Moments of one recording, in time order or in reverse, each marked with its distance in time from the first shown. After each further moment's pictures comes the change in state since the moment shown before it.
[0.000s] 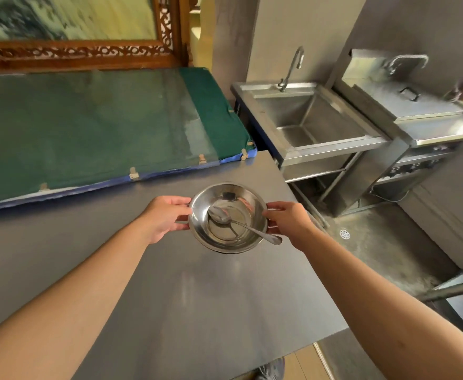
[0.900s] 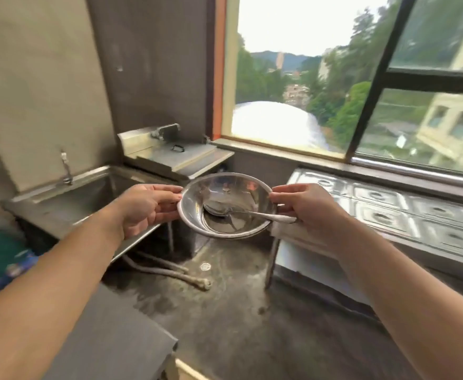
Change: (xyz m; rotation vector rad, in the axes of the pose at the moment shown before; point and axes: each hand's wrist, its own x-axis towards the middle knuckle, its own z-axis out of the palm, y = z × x) left_hand -0.223 0.131 0.499 0.212 -0.748 0.323; right_hand -0.333 0.083 -0.482 0.410 0.685 -0.299
